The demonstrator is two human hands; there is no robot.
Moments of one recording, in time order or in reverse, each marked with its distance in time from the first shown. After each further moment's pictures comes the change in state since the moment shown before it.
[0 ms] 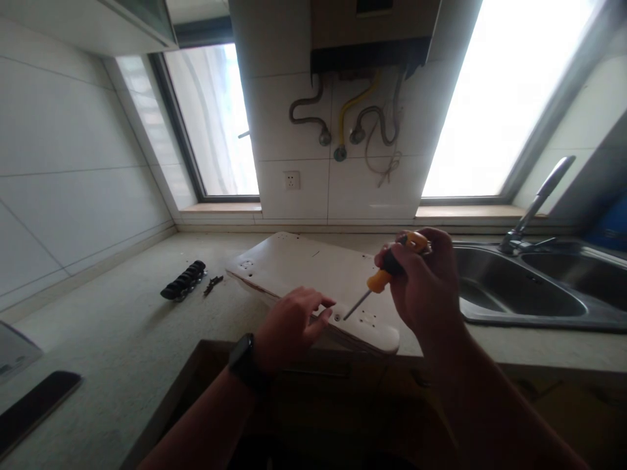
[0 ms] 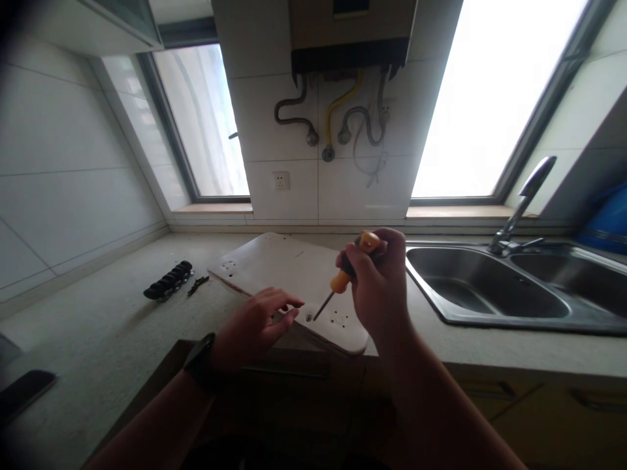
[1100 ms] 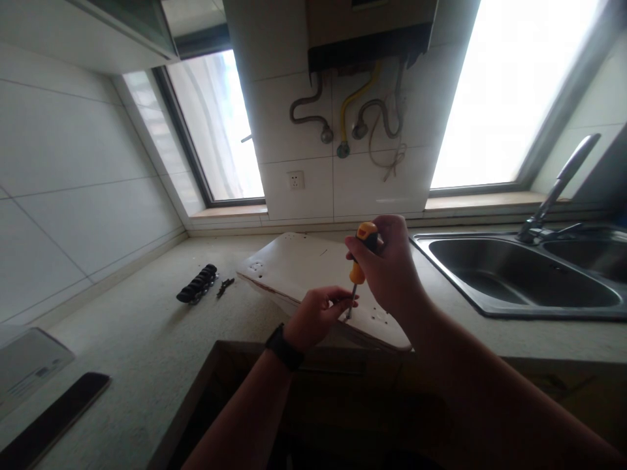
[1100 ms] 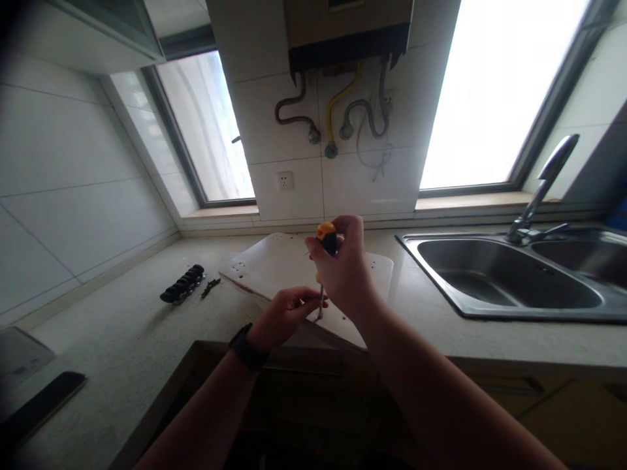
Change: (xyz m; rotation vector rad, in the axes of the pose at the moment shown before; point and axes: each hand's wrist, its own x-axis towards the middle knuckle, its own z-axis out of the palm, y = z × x) left_hand 0.023 -0.026 0.040 -0.665 0.005 -0.145; right_hand 0.004 0.023 0.037 -0.298 -0.129 0.046
